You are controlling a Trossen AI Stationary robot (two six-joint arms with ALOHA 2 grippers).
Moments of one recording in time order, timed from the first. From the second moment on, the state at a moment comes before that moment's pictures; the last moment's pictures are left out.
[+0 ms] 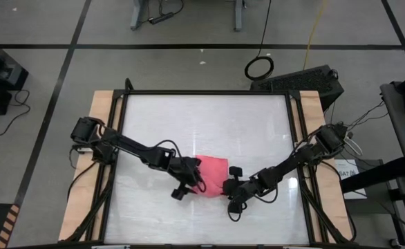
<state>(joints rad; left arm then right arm) -0.22 1.75 0.96 -0.03 0.23 0.14 0.50 1.81 0.81 0.12 0.31 0.46</state>
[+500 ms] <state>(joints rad) -0.22 1.64 0.96 0.06 0.14 0.16 0.50 1.81 0.81 0.12 0.29 0.47</state>
